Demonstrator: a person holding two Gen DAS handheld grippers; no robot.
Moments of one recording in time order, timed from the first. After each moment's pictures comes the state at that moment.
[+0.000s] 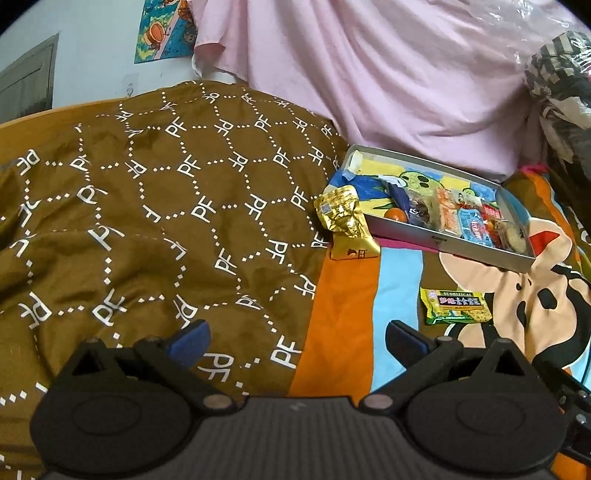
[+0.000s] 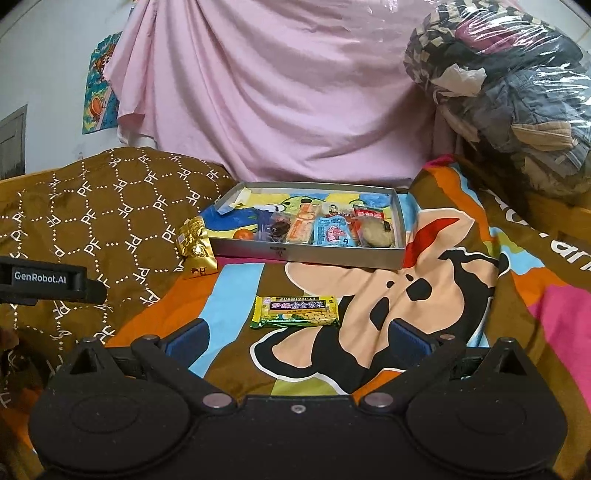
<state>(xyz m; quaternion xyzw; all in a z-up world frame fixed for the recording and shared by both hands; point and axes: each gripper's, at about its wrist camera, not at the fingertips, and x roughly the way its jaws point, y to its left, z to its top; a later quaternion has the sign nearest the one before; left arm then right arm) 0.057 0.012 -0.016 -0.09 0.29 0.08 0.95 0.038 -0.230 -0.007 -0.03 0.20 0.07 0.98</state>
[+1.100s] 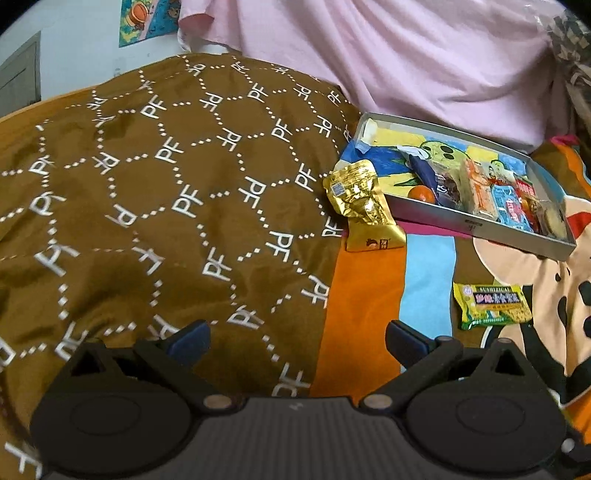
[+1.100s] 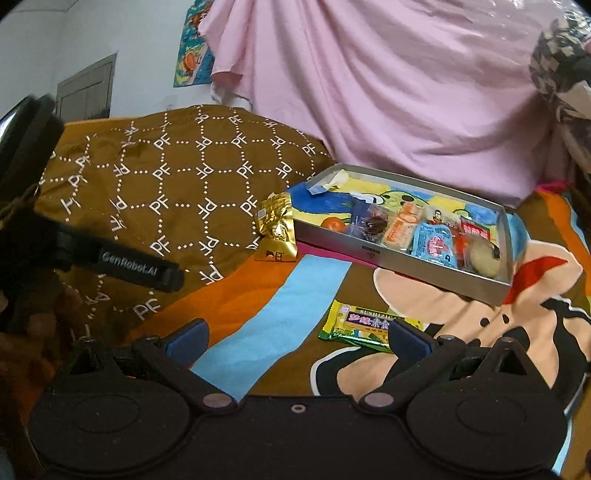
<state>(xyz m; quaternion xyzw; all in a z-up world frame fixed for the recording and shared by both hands) 0.128 0.015 -0.033 -0.07 0.34 0.09 0.93 0.098 -0.198 -0.015 -0.12 0.23 0.23 0.94</state>
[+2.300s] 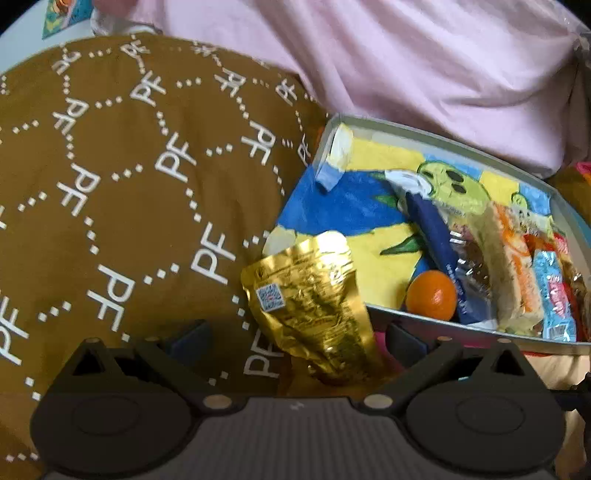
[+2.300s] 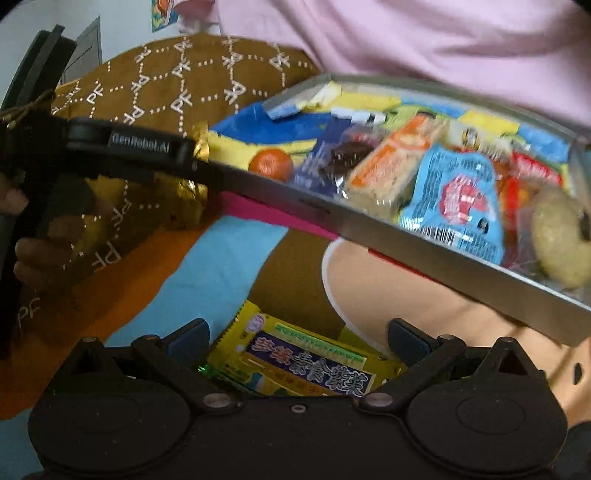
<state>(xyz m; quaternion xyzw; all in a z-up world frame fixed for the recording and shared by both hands) 0.312 0.013 -0.061 -0.09 0.35 0.03 0.93 0.297 -0.232 -0.071 -0.10 0.36 0.30 0.88</state>
